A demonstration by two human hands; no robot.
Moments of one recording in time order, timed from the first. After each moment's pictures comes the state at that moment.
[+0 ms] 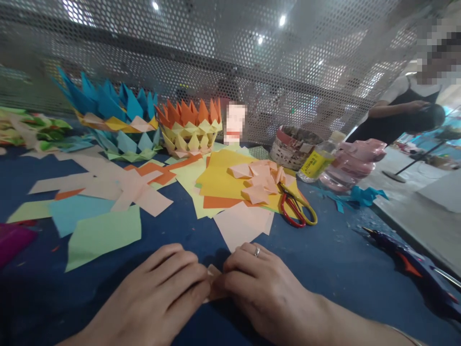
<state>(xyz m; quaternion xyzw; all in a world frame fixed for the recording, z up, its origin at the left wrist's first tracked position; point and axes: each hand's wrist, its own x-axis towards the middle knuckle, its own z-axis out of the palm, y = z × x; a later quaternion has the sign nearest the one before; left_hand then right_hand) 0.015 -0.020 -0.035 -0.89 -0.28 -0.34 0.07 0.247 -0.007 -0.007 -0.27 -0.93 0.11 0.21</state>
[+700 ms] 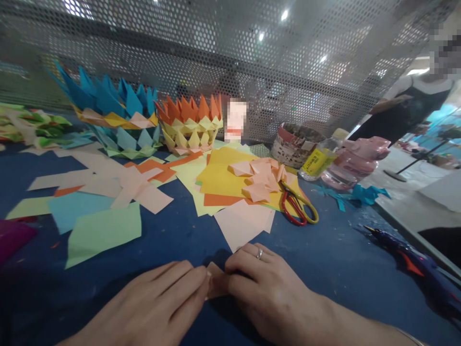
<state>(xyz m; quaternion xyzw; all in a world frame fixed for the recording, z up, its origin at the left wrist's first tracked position) 0.006 -0.040 -0.067 -0.89 -0.33 -0.29 0.11 0.252 -0.007 -0.013 -0.24 -0.94 0.07 0.22</state>
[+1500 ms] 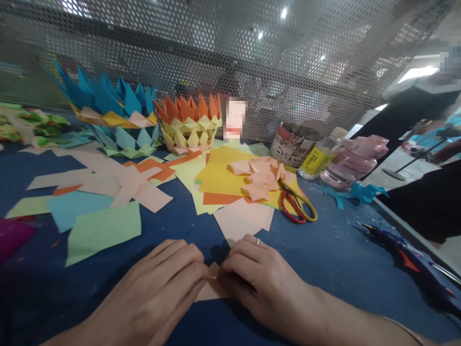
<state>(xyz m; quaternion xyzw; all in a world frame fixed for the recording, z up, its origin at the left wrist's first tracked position) 0.014 -0.023 -0.043 -0.89 -0.32 -0.32 -0.02 0.247 -0.005 -0.016 -0.29 -0.91 0.16 0.25</state>
